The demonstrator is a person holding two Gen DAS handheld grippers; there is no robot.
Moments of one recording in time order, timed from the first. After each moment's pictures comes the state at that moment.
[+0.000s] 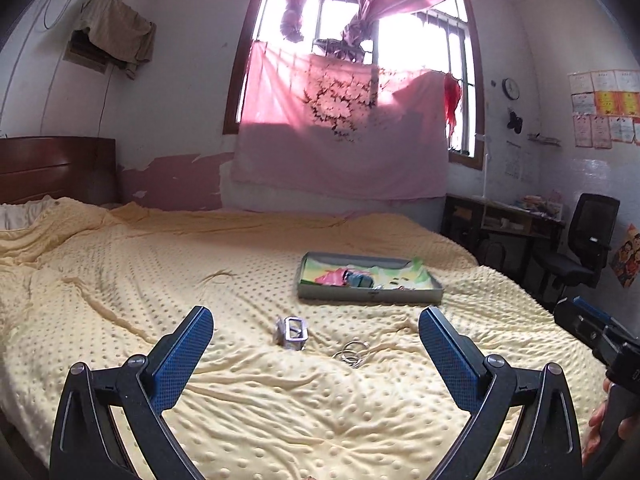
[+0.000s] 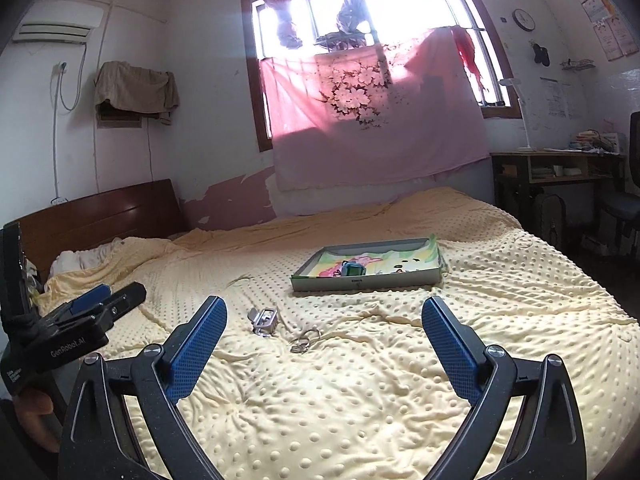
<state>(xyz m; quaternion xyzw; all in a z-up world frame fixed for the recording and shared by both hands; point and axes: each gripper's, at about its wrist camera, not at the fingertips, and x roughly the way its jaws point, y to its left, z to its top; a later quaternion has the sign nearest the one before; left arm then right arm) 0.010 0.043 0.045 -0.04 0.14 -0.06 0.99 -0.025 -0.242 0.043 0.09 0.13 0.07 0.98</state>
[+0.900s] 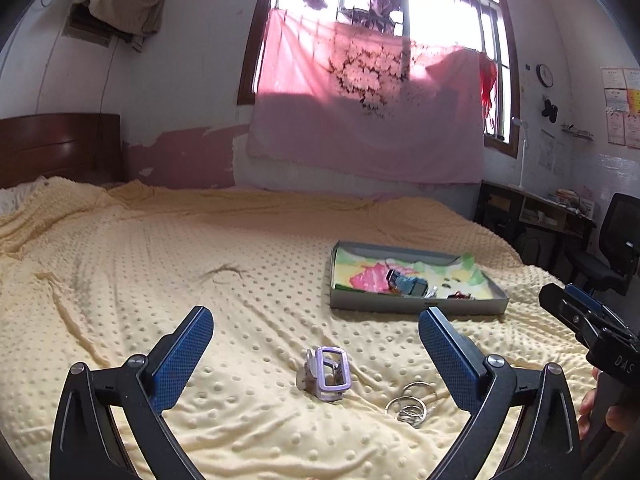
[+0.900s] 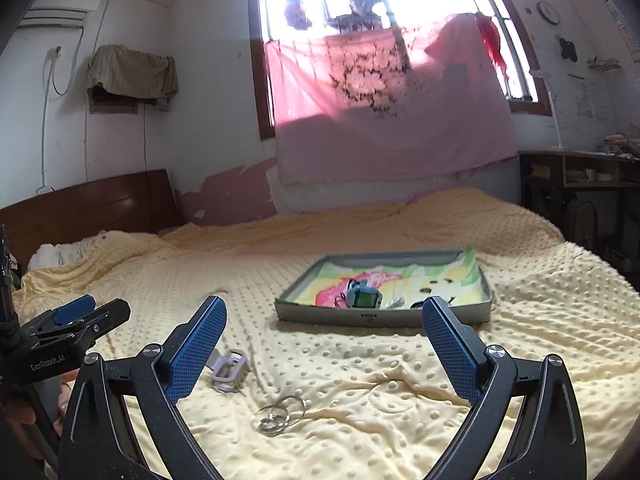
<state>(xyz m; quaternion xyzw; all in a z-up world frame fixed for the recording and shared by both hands) 0.169 0.059 0.002 -0.05 0.18 -0.03 0.98 0.162 -0.209 0.005 0.07 0.15 0.09 0.98</state>
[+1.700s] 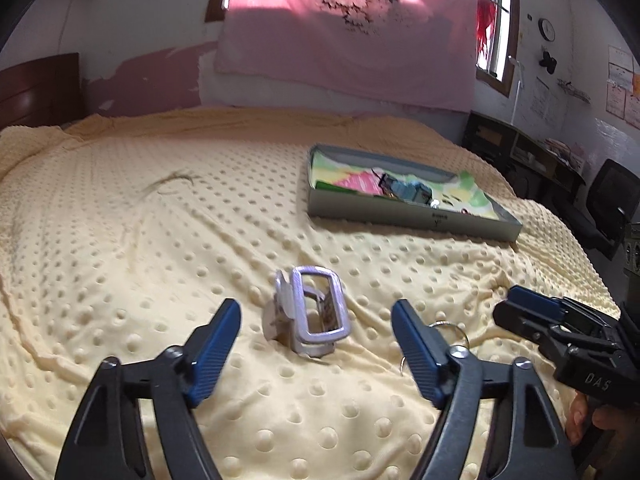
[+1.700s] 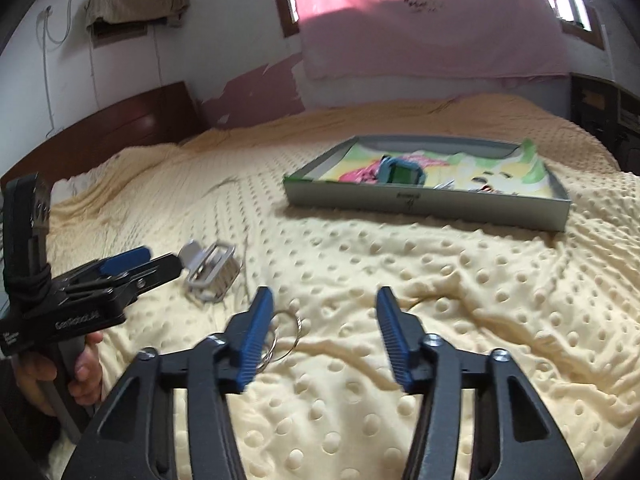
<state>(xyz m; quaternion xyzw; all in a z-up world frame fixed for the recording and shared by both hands) 0.239 0.045 -0.082 -0.05 0.32 -0.10 0.94 0.229 -0.196 -0.084 0.06 0.32 0.17 0.93</state>
